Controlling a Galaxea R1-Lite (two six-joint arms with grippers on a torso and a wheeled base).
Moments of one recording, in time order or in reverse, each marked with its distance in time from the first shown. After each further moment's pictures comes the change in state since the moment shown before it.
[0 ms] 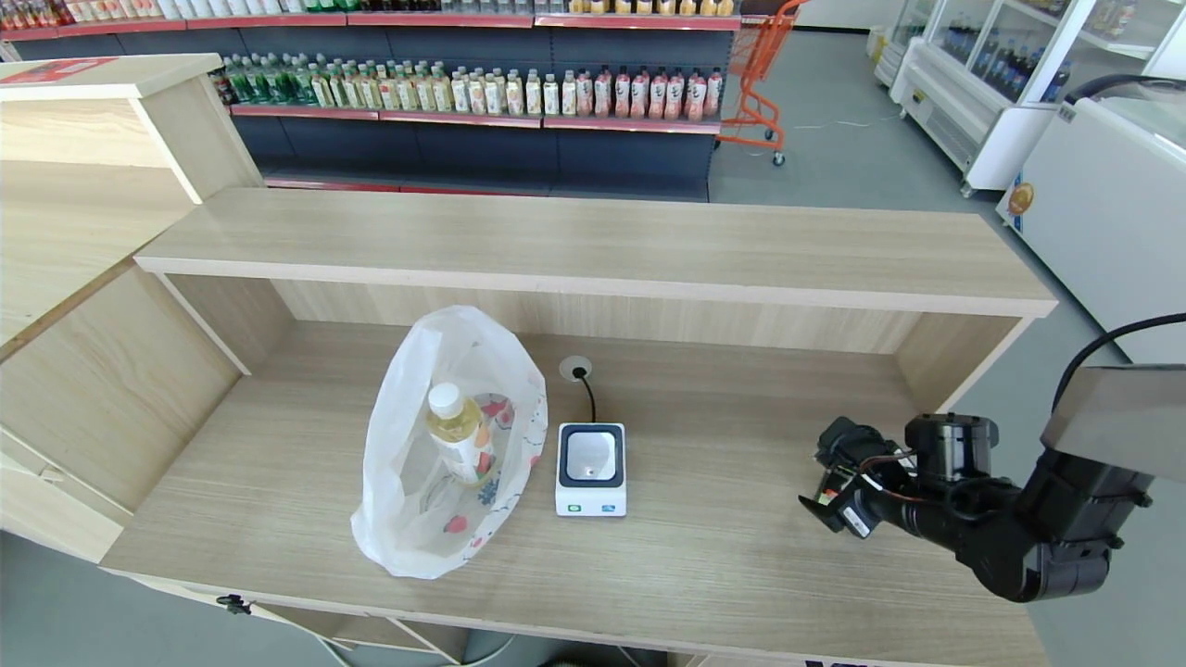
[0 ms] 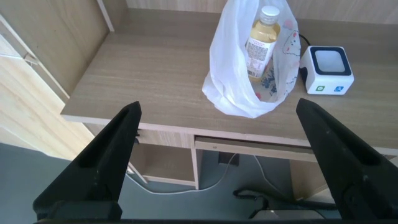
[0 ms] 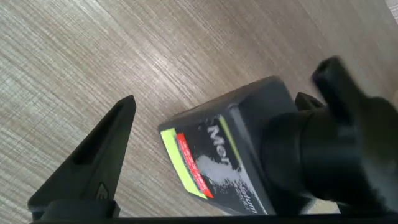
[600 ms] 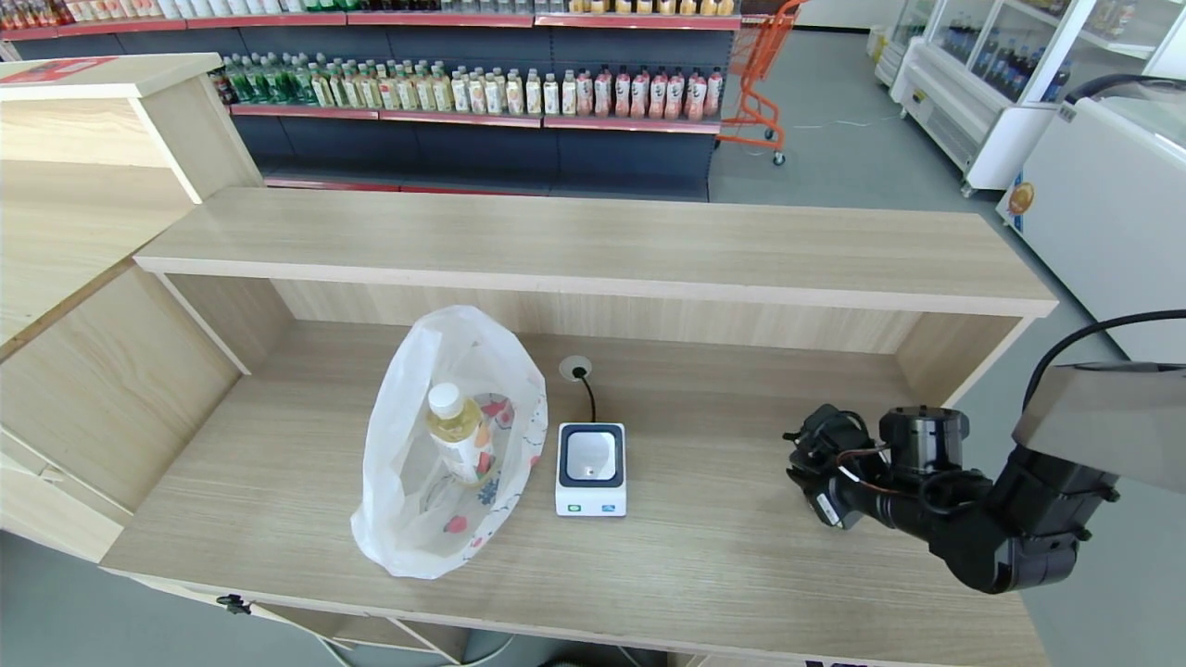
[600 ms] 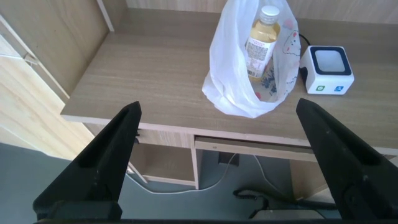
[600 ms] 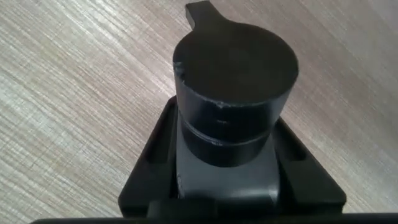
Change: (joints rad) left arm 0.000 0.000 0.000 0.000 0.000 0.000; right arm 0.054 0.027 -0.061 0.002 0.029 0.153
